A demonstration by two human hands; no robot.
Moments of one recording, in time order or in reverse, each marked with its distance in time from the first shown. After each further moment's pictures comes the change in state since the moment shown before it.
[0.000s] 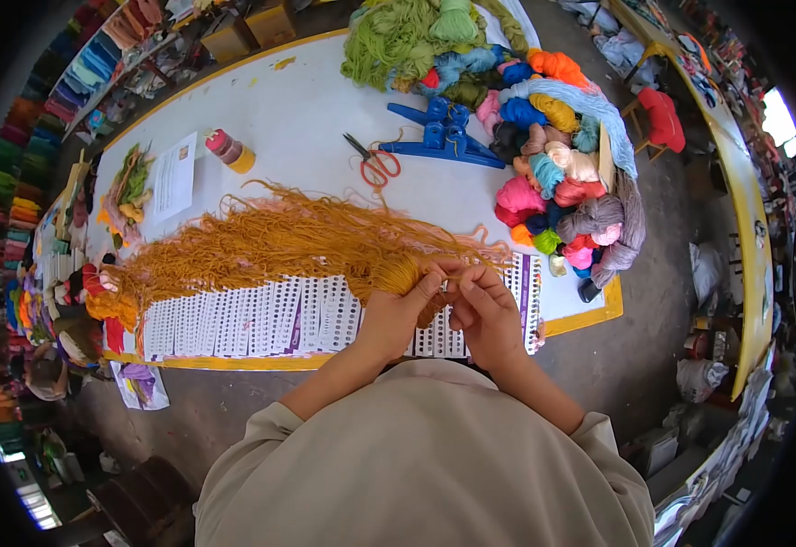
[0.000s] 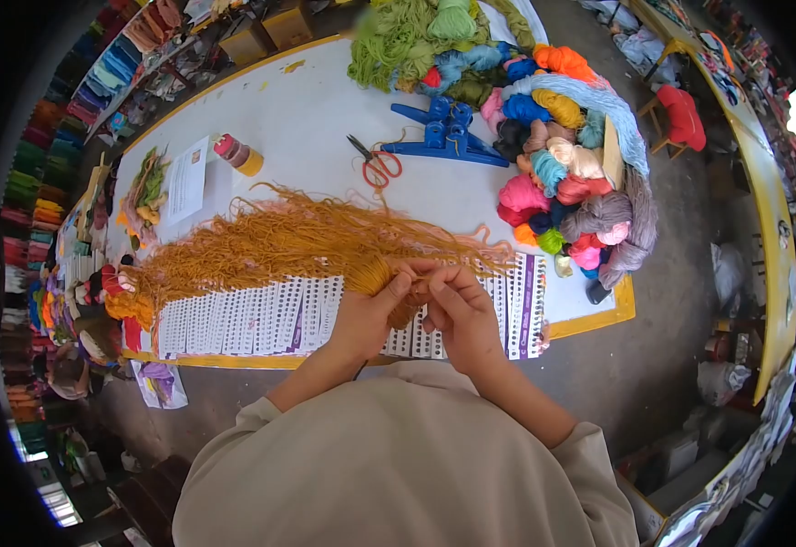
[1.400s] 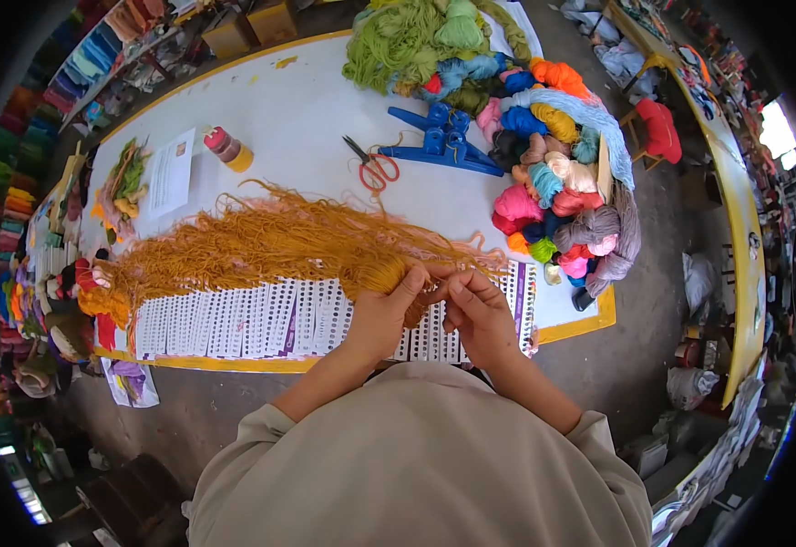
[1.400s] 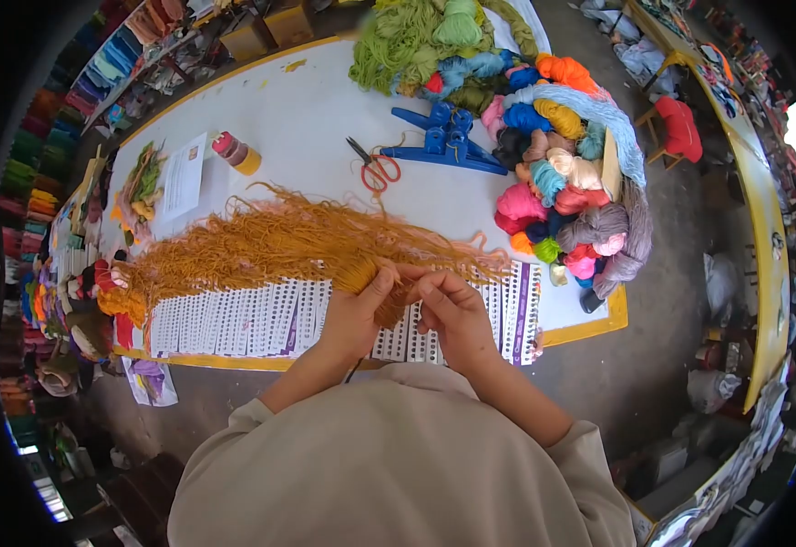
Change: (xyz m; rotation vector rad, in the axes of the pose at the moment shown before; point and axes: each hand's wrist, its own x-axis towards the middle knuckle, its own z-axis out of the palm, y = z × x) left_hand 0.003 0.014 -0.003 0.196 0.095 0.167; right_hand 0.013 0.000 0.003 -0.061 -0.050 0.041
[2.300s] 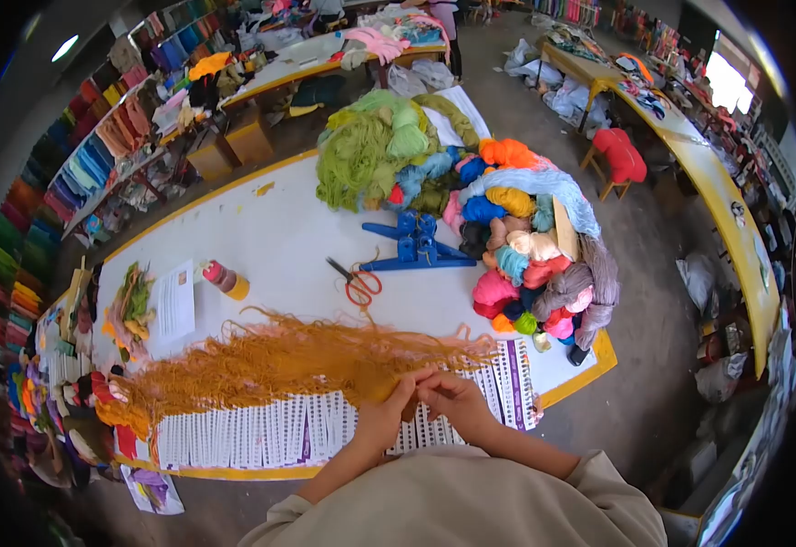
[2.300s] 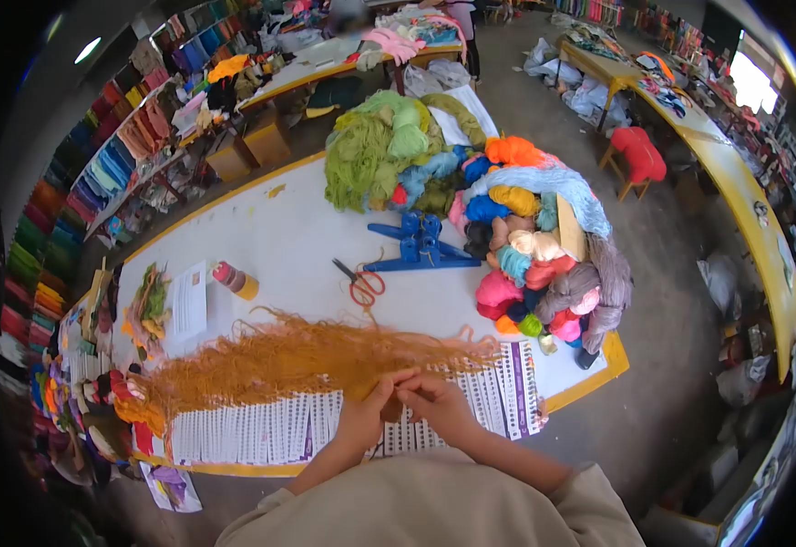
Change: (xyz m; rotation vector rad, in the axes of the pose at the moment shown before) left_hand 0.006 -0.005 0.000 0.344 -0.119 -0.137; right_hand 0.005 0.008 -0.015 -0.395 -0.010 -0.045
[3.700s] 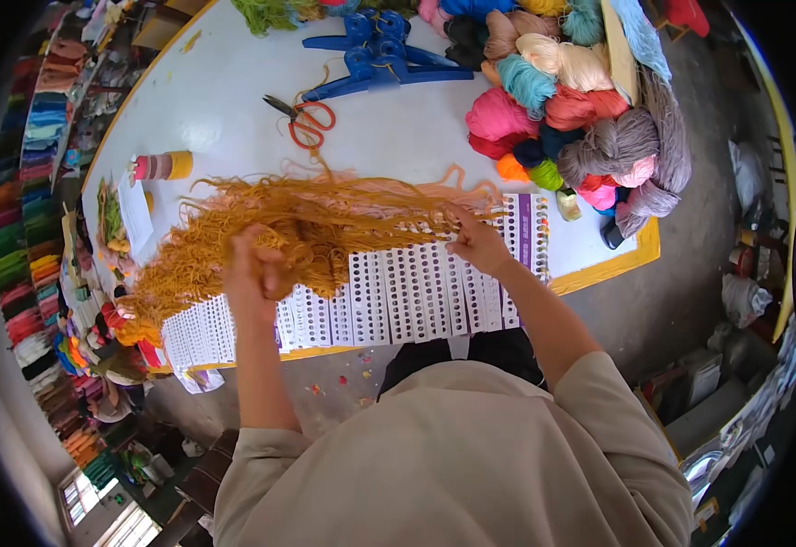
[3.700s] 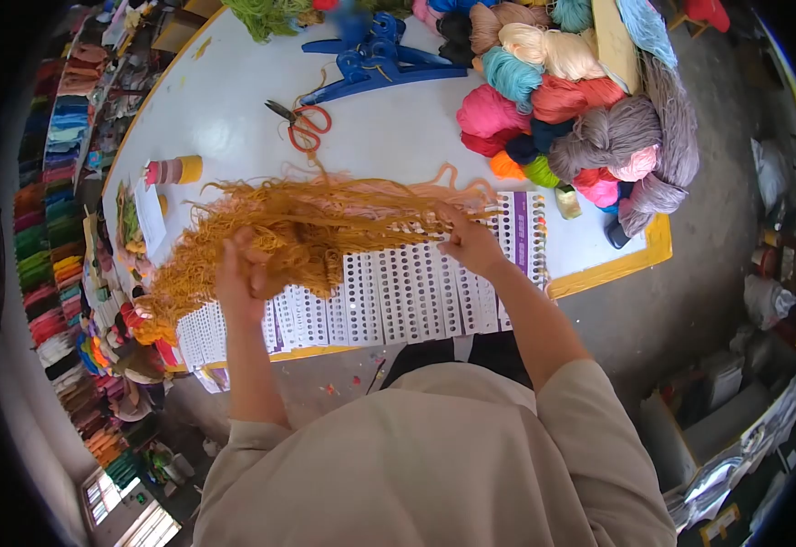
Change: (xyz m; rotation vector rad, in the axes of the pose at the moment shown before) left_hand 0.080 -0.063 -0.082 -0.116 0.650 -0.176; right_hand 0.090 0.206 -0.202 -0.597 -0.004 0.186
